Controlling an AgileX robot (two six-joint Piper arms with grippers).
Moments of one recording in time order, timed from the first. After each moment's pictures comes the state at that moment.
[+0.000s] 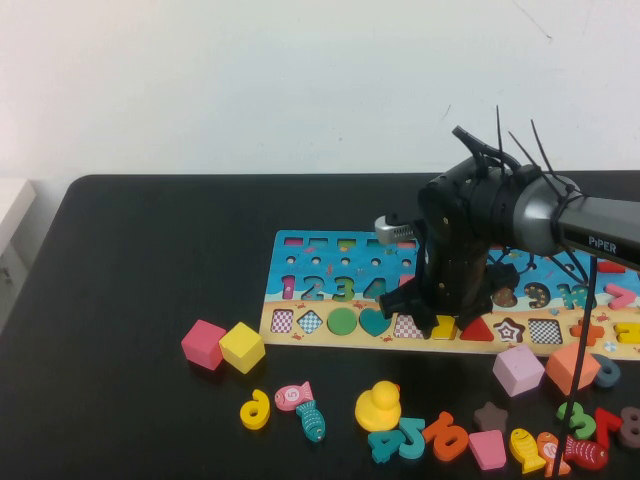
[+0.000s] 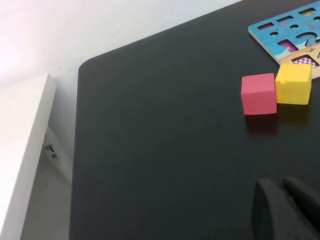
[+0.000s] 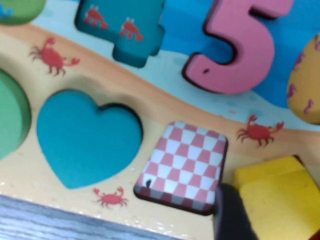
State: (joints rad) right arm 0.53 2.26 -1.70 -0.13 0.95 0.36; left arm -0.12 -0.01 0.02 -0.09 0.36 0.30
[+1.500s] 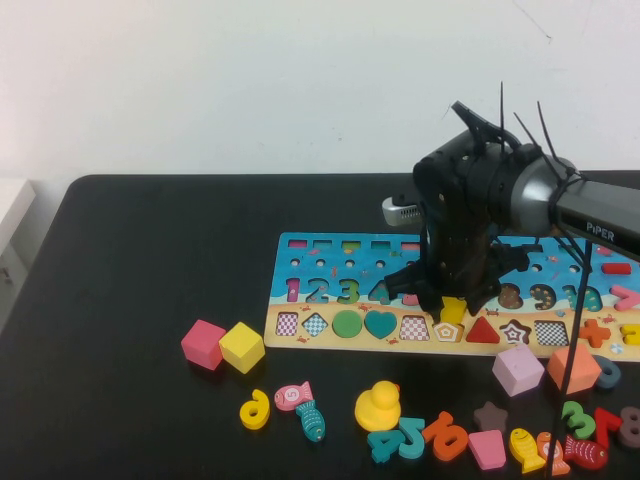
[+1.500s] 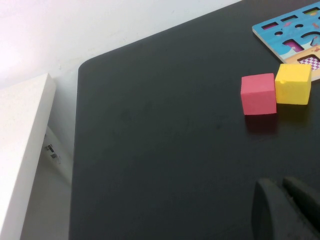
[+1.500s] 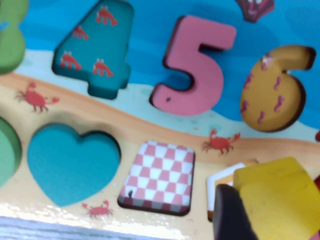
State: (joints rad) right arm 0.52 2.27 -1.81 -0.17 1.09 0.43; left arm -0.12 -0.01 0.02 -0.09 0.36 0.30
